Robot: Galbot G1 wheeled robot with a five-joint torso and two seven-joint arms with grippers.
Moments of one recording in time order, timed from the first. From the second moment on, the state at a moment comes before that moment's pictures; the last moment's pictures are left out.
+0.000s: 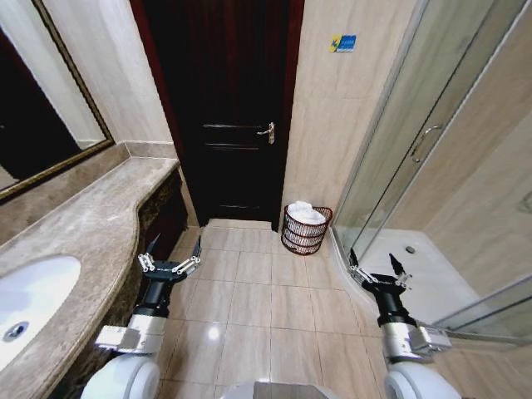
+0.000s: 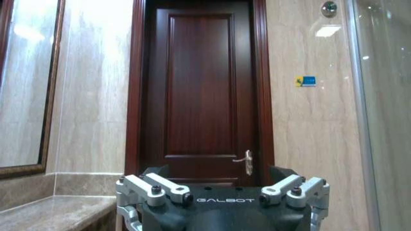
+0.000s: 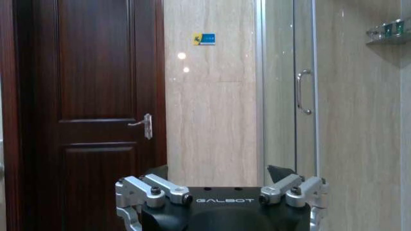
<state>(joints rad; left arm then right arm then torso) 1.81 -1.51 -0.73 -2.47 -0.20 -0.09 0.14 -1.80 1.48 0.65 2.42 0.17 -0.03 0.09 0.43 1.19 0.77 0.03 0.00</state>
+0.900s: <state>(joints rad) 1.82 -1.47 -0.72 -2.46 -0.25 -0.02 0.16 -1.83 1.52 0.68 2.42 0.16 0.01 0.07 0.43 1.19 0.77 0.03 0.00</state>
